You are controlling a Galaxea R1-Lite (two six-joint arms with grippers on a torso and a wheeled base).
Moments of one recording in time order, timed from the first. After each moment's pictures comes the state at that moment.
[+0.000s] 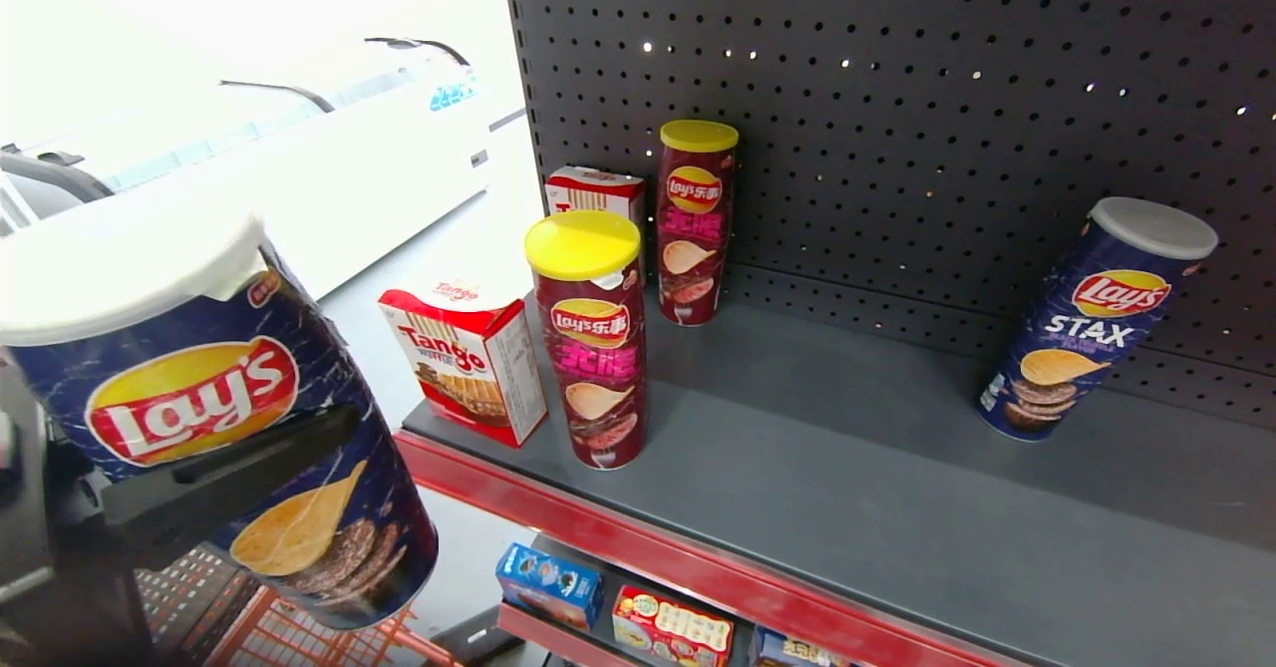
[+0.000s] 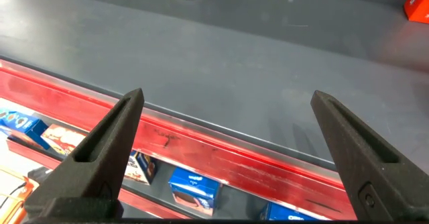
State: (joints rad) left arm -0.46 0.98 -0.56 -0.41 -0.29 0.09; right arm 0.00 0.00 0.00 0.00 -0.02 -0.01
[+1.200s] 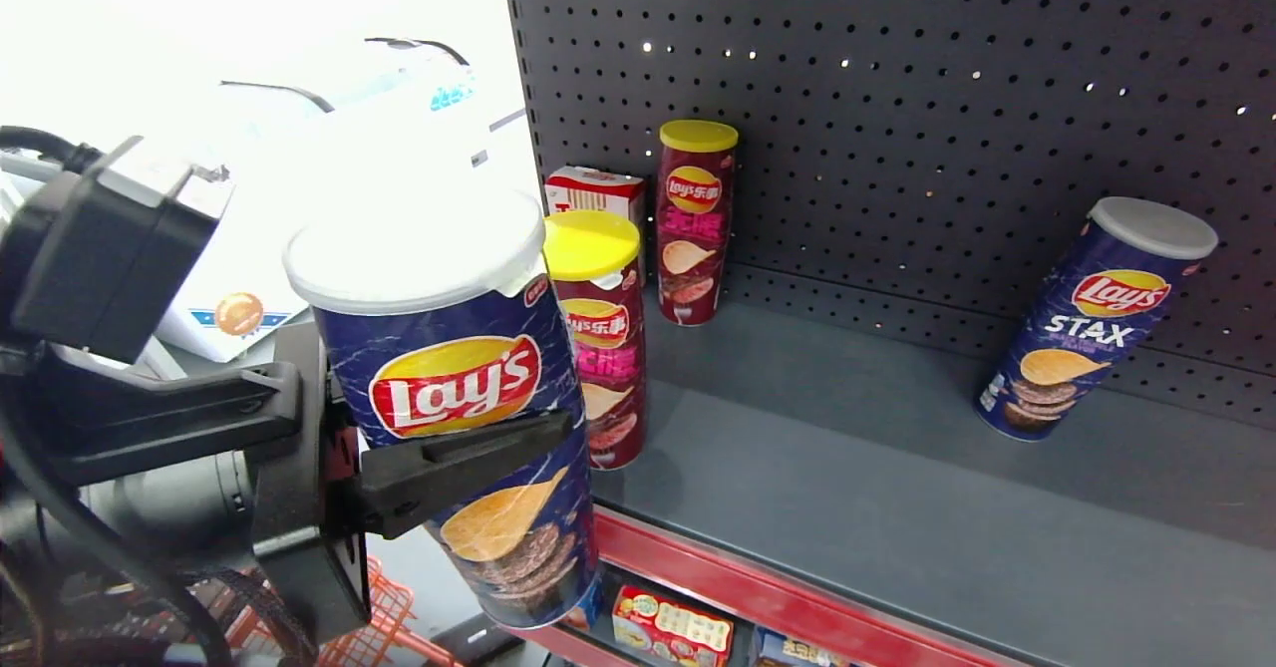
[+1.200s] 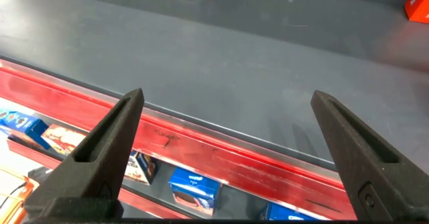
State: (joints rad) left arm -0.62 1.24 -0.67 -0.52 -0.43 0.06; right arm 0.00 0.00 0.00 0.00 -0.02 -0.01
